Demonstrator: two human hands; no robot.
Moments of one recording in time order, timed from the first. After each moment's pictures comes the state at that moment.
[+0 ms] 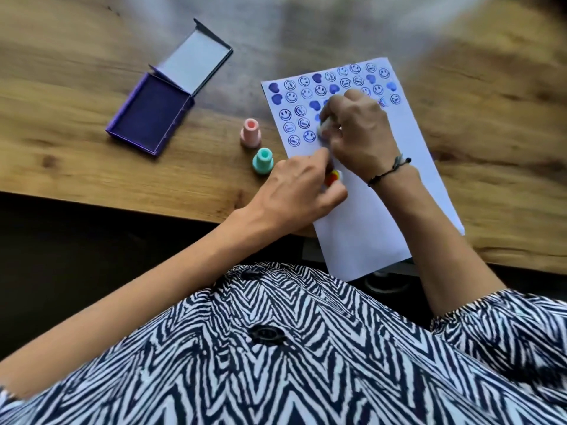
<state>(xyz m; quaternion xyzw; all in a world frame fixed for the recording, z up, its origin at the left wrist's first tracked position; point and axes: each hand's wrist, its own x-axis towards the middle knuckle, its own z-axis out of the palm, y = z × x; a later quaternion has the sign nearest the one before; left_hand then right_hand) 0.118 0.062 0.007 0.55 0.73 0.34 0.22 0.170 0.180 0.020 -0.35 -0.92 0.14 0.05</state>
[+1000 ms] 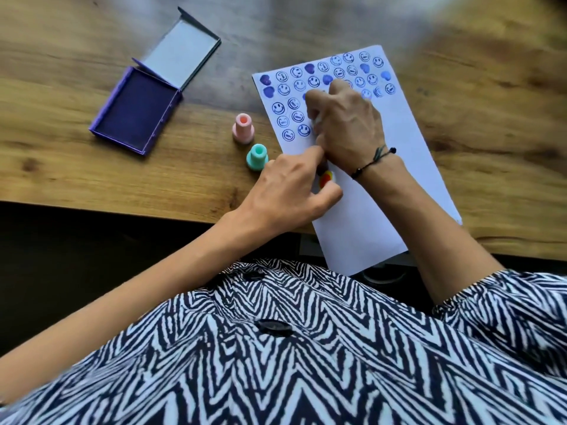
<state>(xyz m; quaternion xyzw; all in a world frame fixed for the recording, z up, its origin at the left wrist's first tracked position) 0.114 0.056 0.006 0.55 0.73 0.34 0.23 0.162 0.173 0.015 -0.38 -0.92 0.09 0.03</state>
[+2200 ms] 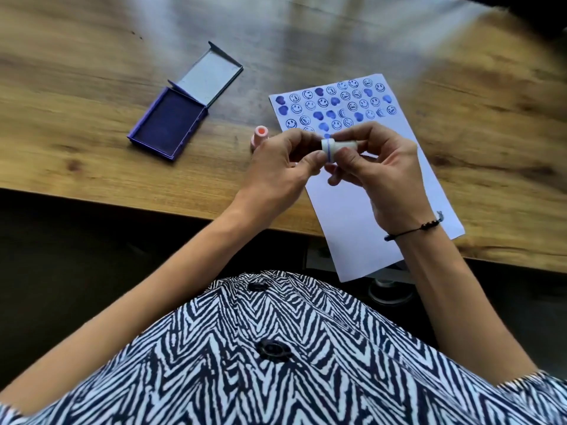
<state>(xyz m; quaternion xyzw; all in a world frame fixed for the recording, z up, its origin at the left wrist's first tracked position) 0.100 0.040 0.033 0.35 0.67 0.55 0.36 0.213 0.123 0.049 -0.36 -0.66 0.60 0.26</state>
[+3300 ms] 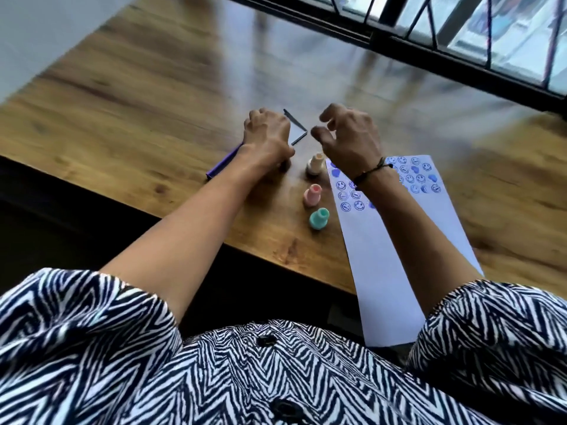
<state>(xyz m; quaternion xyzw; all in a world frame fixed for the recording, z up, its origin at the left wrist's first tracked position) -0.055 0.101 0.009 0.36 0.92 0.12 0.07 0.060 0.172 0.048 -0.28 -0.93 0.18 0.14</state>
